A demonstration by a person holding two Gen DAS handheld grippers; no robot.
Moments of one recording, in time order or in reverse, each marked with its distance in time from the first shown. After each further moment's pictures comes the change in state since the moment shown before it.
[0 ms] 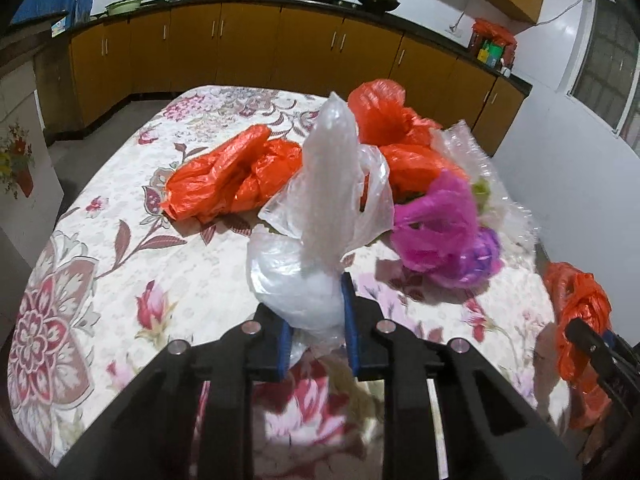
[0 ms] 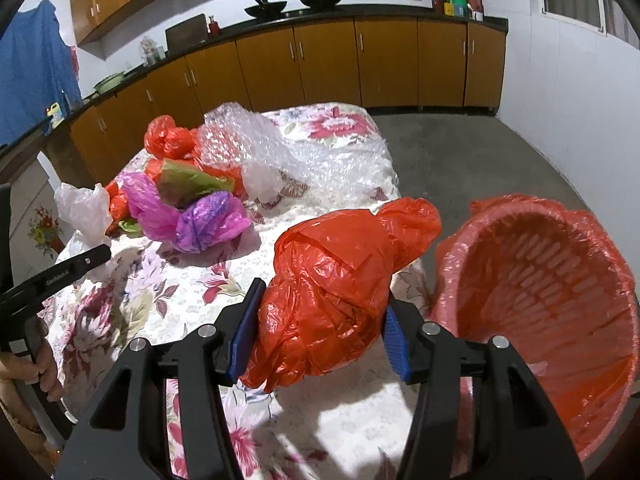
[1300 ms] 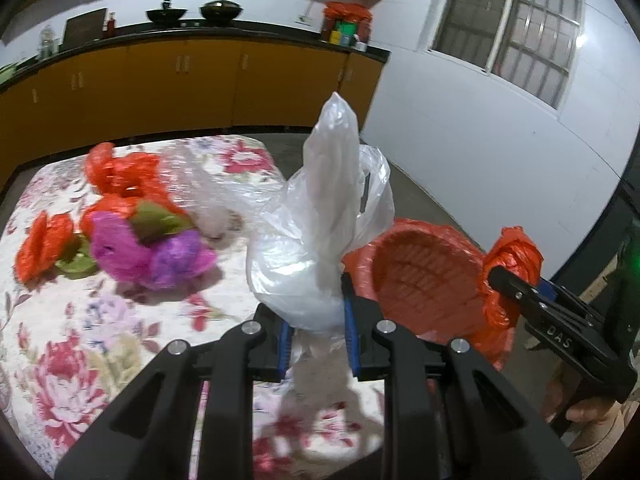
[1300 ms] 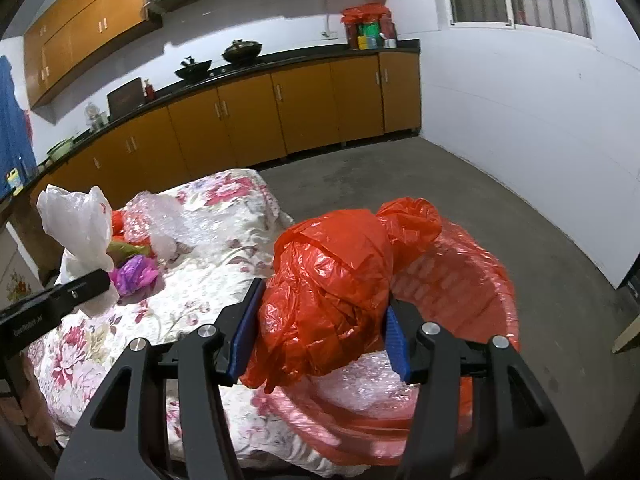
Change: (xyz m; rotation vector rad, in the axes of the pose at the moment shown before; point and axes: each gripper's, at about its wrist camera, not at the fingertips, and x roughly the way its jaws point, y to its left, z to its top) left arm -0.066 -0.200 -0.029 0.303 0.005 -0.363; right arm -0.104 -0.120 -0.011 0.174 -0.156 -0.181
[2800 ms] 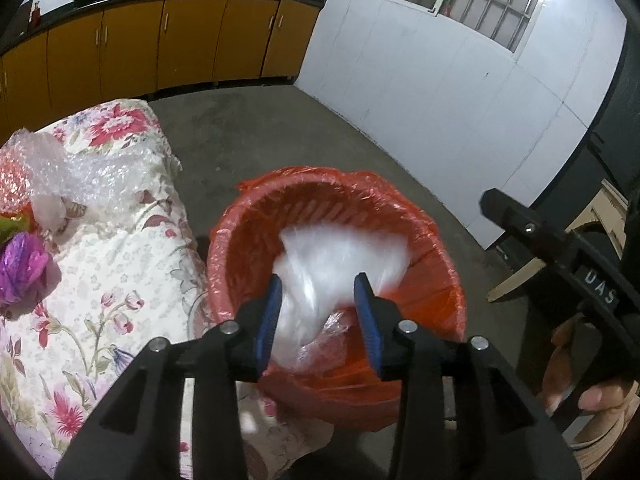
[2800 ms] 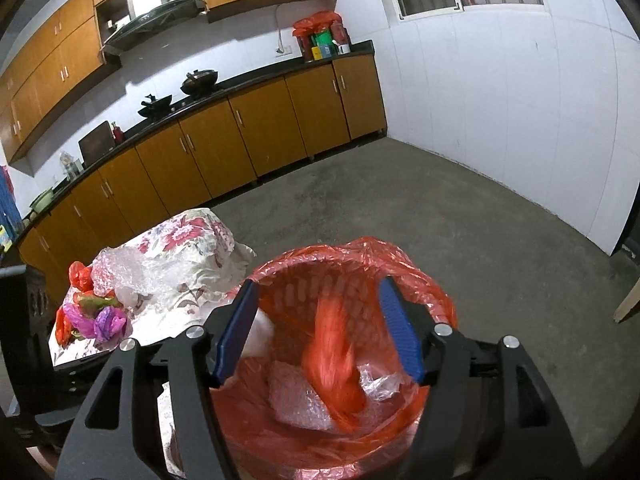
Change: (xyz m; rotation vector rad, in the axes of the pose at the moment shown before) left arm 0.099 -0.096 0.000 0.090 0.182 -0.179; right arm -0.005 -0.080 0.020 0.150 -0.038 -0.034
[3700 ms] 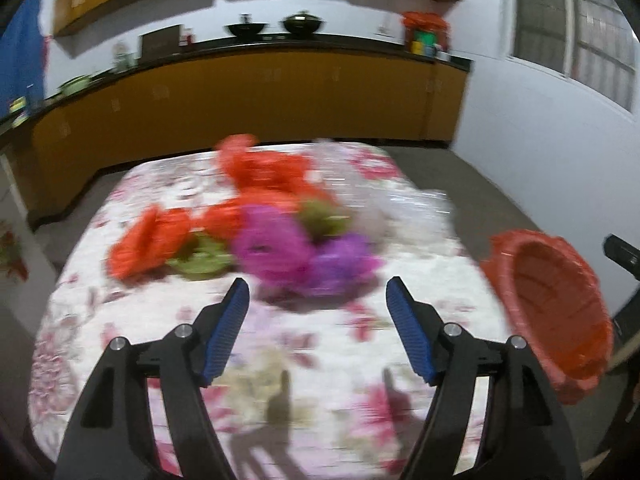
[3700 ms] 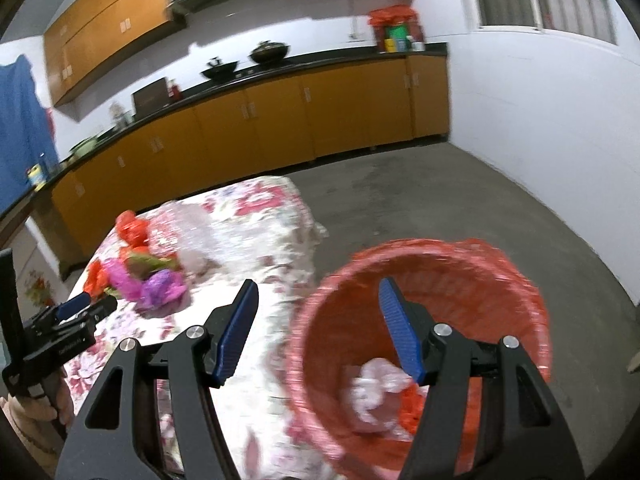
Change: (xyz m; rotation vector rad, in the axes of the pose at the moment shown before) left arm -0.136 0.181 -0.050 -0.180 -0.243 0.553; right arm 0.023 0.125 -0.020 -0.210 0.057 0.176
